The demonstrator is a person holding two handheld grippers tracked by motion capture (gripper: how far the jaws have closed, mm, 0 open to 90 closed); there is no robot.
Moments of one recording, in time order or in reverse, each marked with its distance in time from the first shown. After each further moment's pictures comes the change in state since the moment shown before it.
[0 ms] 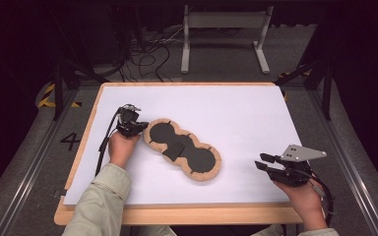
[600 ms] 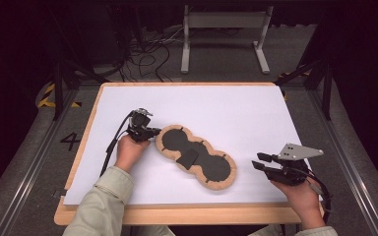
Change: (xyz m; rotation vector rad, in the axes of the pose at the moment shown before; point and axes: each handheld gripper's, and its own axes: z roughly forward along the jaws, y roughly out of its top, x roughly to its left) left arm -0.046 0.002 0.010 0.060 -0.140 0.083; right arm 0.002 0.004 0.006 -0.001 0.028 -0.004
